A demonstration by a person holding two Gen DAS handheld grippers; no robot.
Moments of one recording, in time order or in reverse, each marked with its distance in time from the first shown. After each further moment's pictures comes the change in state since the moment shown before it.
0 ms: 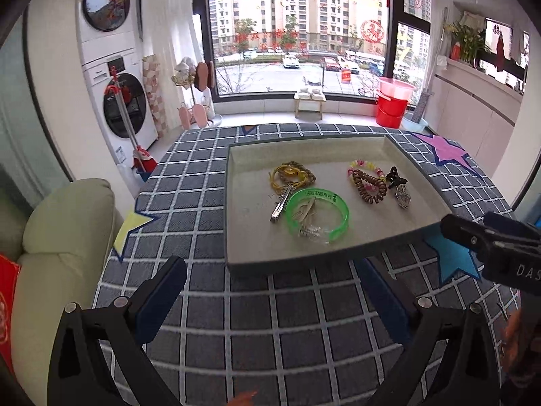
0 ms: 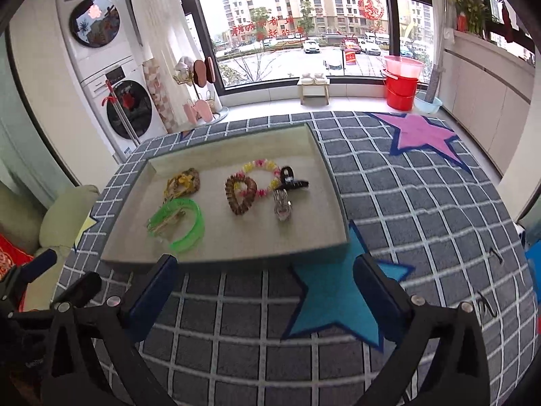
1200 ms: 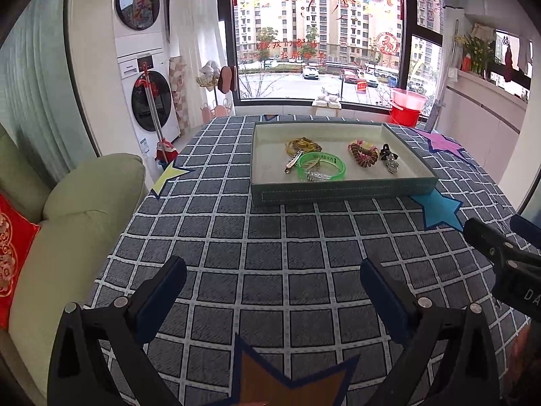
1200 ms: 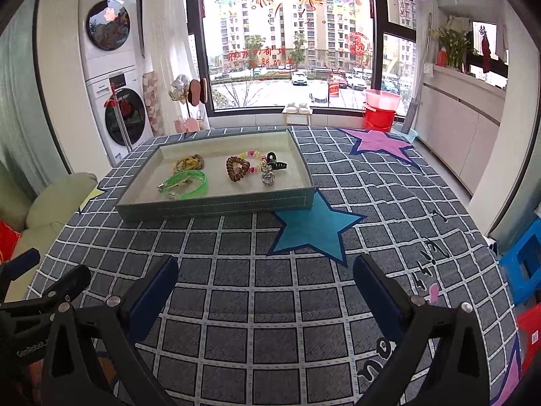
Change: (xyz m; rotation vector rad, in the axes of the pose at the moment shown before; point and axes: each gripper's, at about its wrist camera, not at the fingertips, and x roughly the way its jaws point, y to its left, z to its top) left arm -0.067 -0.003 -0.080 -0.052 -0.042 0.065; right arm -0.084 0.017 -0.084 -0.068 -0.141 -0.105
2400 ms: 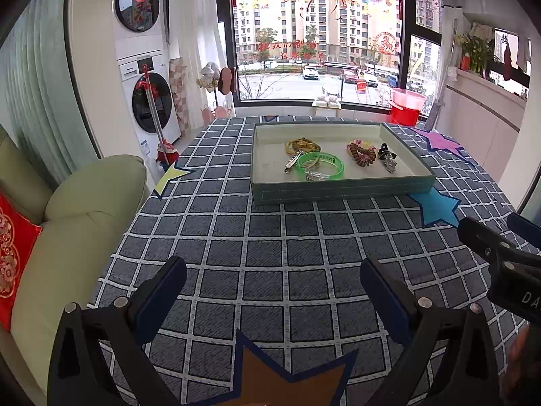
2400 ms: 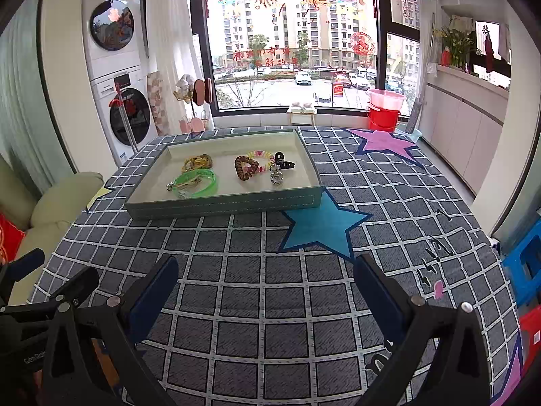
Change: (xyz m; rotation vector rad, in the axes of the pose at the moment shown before) left arm -0.005 -0.002 -0.001 0.002 0.002 0.000; right arm -0.007 0.009 0.001 -0.001 0.004 0.018
